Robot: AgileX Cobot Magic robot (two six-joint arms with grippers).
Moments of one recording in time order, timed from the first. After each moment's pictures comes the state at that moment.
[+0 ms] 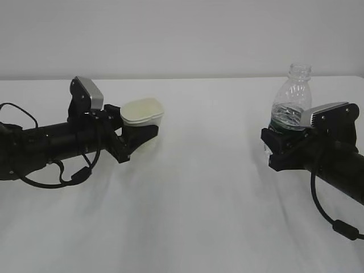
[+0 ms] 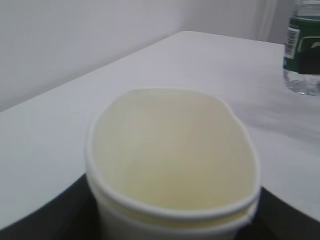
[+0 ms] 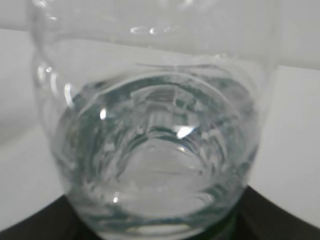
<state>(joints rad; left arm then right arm) -0.21 2.15 -0.93 0.89 -1.11 -0.35 0.11 1.97 -0.53 -0.35 -1.12 0.05</state>
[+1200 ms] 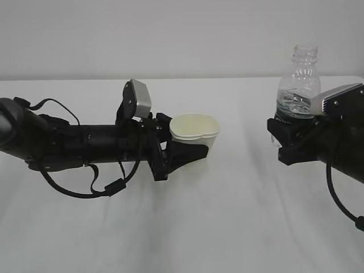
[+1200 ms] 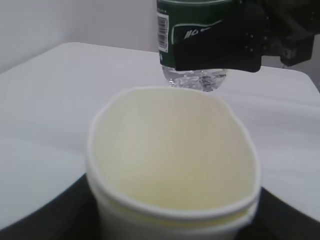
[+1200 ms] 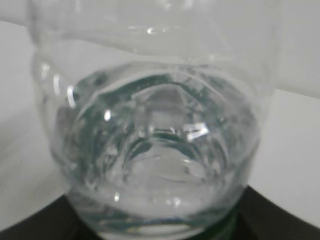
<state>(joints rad) -0.40 2.15 -1.03 1.07 -1.11 -0.53 0.11 1.75 -0.48 -0.41 -0.93 0.05</state>
